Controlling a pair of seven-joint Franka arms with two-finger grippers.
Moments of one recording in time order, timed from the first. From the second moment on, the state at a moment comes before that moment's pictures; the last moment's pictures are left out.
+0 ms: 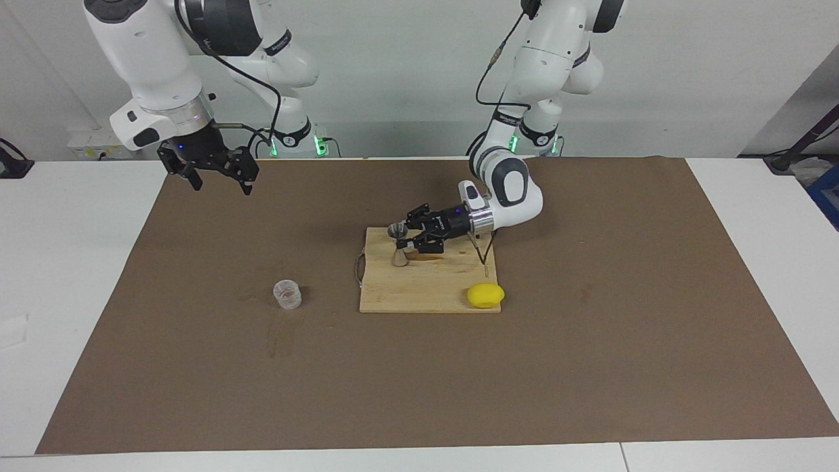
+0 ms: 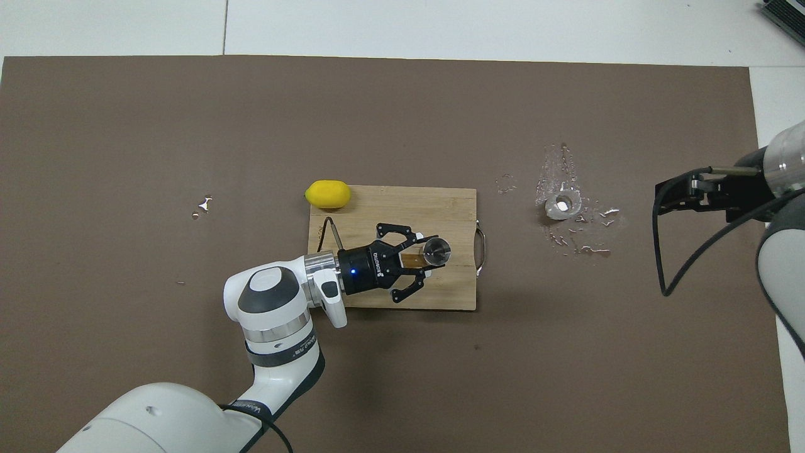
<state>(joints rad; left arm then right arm) -0.55 0.33 -0.02 -2.20 -2.16 2.05 2.74 -0.08 -0.01 0.13 -1.64 -0.02 1.60 0.19</state>
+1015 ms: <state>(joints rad) -0.48 0.33 0.00 -2.22 -2.09 2.08 2.74 -0.08 -0.01 0.13 -1.64 -0.02 1.60 0.19</state>
